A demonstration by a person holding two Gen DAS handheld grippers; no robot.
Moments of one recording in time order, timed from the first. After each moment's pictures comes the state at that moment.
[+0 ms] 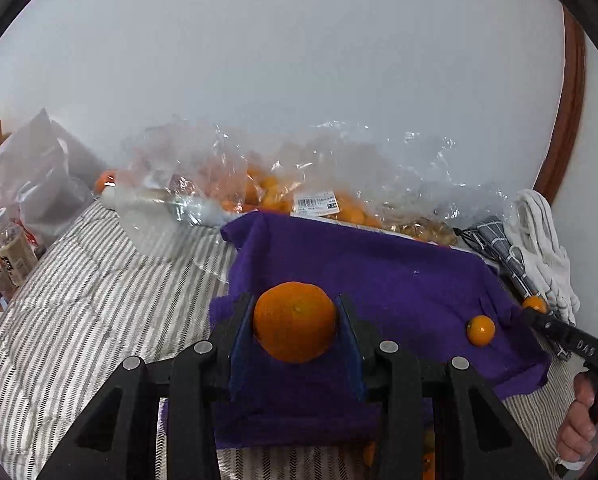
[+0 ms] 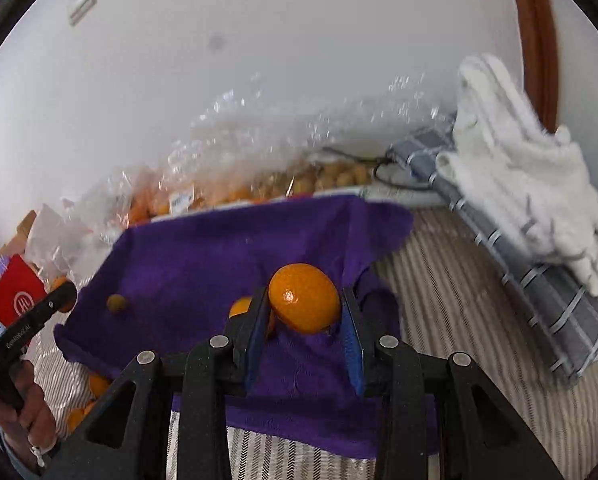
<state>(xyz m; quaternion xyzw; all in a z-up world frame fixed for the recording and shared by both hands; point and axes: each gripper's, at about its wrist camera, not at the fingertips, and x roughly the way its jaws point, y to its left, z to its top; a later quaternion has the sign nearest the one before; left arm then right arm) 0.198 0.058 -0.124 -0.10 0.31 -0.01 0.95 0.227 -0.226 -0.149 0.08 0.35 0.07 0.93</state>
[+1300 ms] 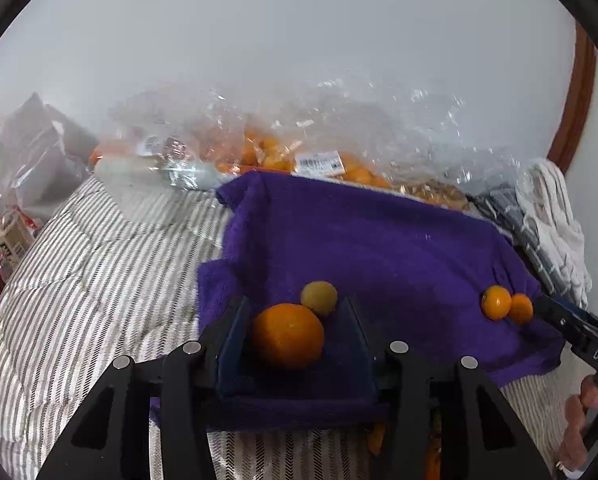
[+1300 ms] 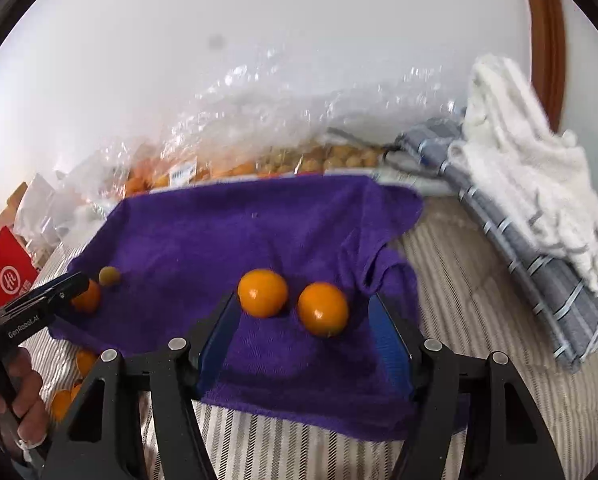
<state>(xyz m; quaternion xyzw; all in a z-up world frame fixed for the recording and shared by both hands) 0.209 0.052 -0.136 -0.09 0.36 0.00 0.93 0.217 -0.205 -0.155 0.04 0.35 0.06 0.94</state>
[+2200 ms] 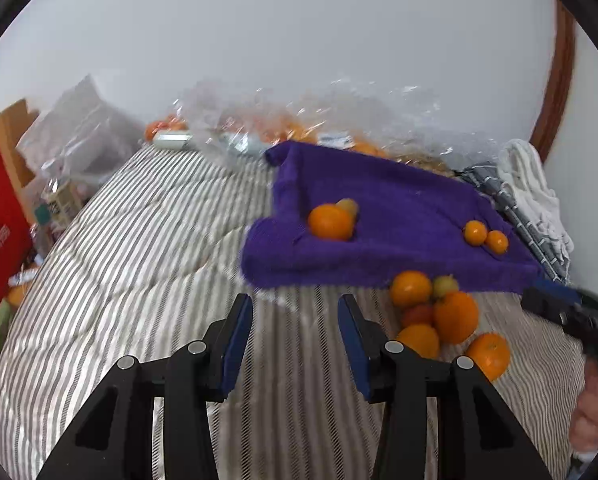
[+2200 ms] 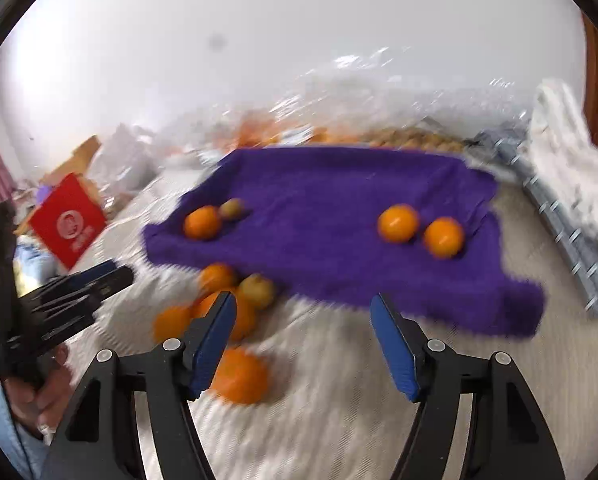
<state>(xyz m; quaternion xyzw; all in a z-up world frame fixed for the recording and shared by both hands) 0.102 0.085 -0.135 -0.08 0.37 0.01 0.92 0.128 -0.140 -0.147 0.02 0.38 0.18 0.91</state>
